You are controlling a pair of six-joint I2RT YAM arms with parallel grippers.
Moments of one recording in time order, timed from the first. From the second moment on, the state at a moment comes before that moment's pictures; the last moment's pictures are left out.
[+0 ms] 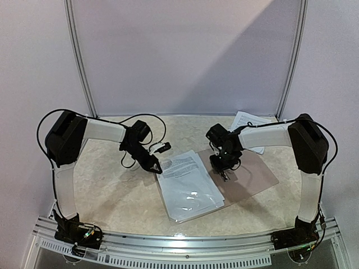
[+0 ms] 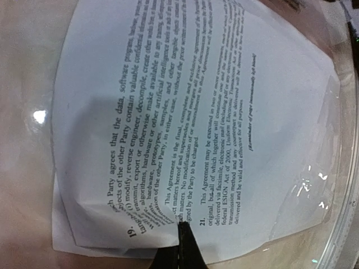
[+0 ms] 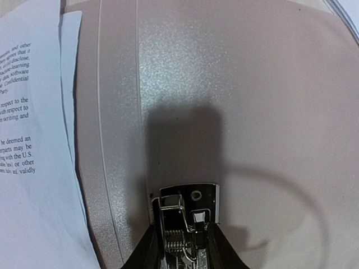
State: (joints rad) left arm -0.51 2.08 1.33 -0.57 0.59 0.37; right arm 0.71 2.02 1.35 -0.60 0.17 0.39
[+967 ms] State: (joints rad) left arm -0.55 2.02 1.30 -0.49 0.41 0.39; right arm 0.69 2.03 1.37 -0.55 0.18 0.40
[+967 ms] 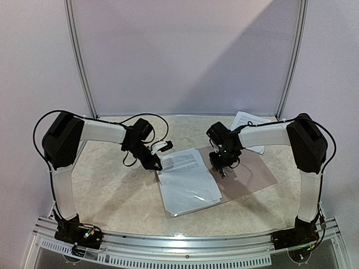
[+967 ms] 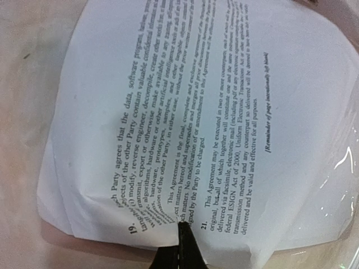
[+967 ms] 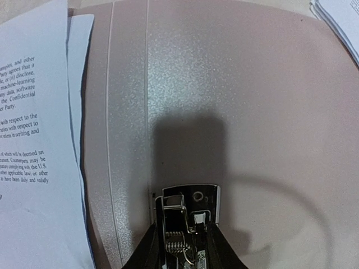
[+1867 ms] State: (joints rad) left arm -0.55 1.90 1.36 -0.52 0.10 0.45; right arm 0.69 2.03 1.45 -0.59 0.15 0.36
